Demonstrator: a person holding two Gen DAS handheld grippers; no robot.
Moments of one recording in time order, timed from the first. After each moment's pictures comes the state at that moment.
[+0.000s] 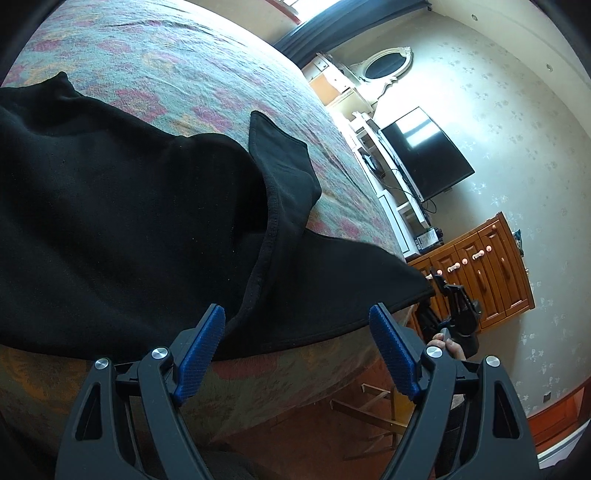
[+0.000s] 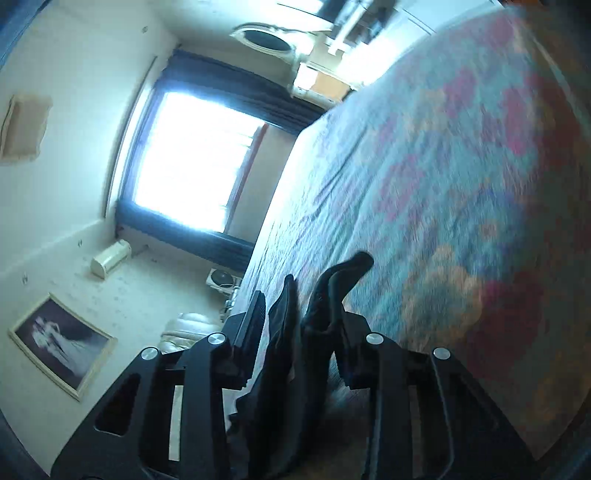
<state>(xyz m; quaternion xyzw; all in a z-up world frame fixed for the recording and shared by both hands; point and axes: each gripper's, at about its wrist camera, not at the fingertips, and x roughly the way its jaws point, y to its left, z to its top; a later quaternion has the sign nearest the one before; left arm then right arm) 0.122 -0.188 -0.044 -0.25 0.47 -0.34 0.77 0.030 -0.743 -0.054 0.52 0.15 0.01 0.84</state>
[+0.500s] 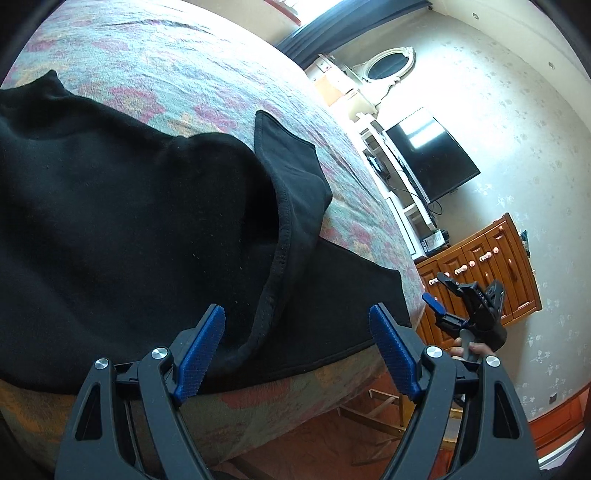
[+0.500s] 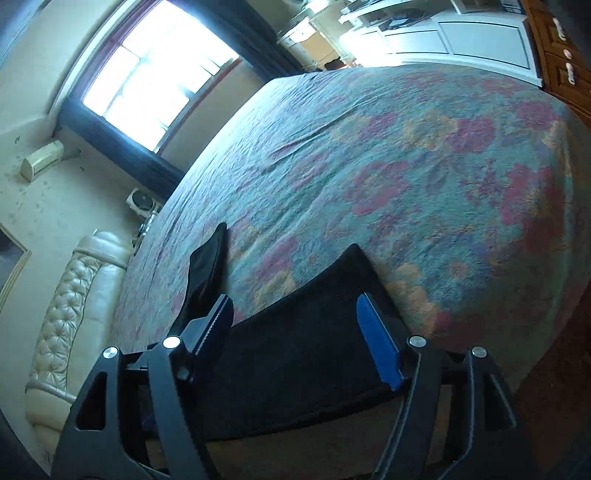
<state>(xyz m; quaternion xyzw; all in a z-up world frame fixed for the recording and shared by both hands) 0.142 -0.198 -0.056 -0.24 0.46 -0.33 0.79 0.083 -0.724 -0.018 0.38 0.36 -0.03 0.85</state>
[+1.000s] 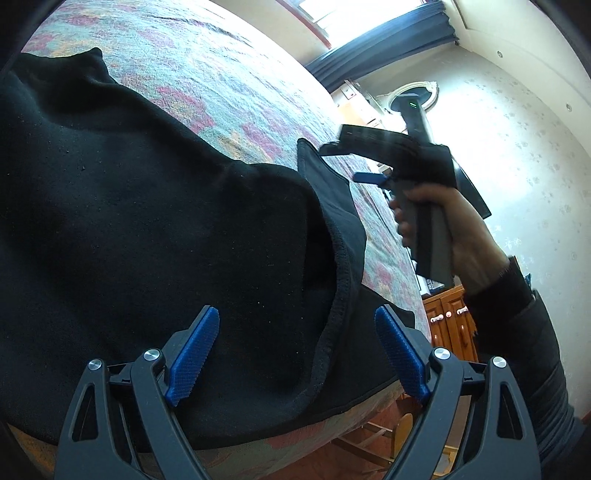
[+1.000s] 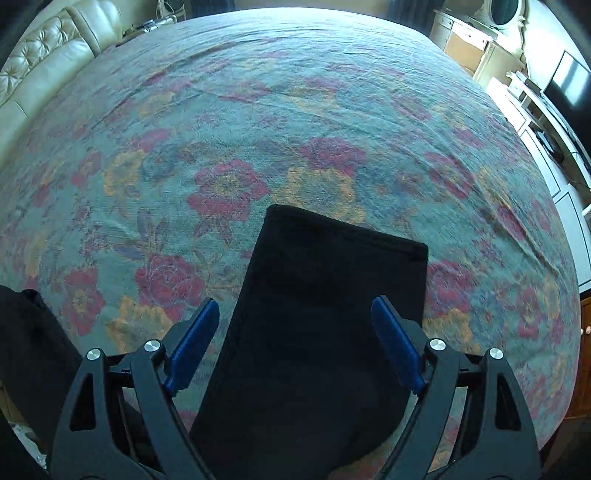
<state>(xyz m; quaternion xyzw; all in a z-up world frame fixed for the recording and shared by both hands) 0.168 -0.166 -0.083 -0.31 0.45 -0.29 0.79 0.407 -0.474 -0.030 -0.03 0.55 -0.01 0.83</state>
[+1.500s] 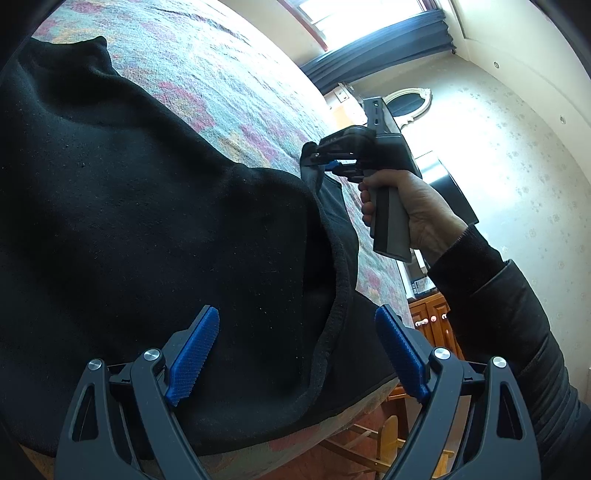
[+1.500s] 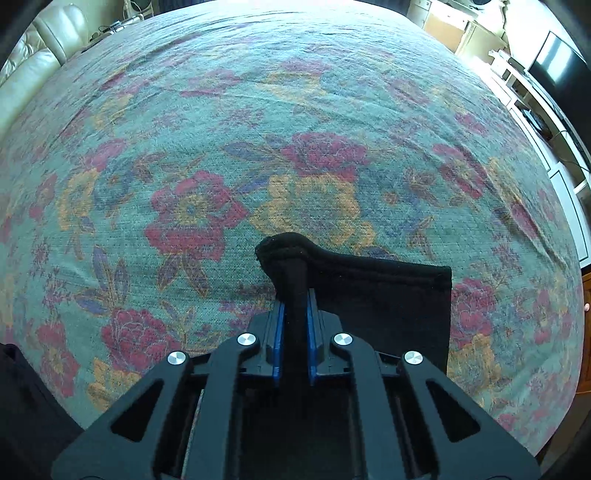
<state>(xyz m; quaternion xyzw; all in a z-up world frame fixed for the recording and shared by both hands) 0.170 -0.161 -0.086 -0.33 0.44 -0.31 0.77 0.435 -0.493 -0.053 0.03 0.56 -0.04 0.83</state>
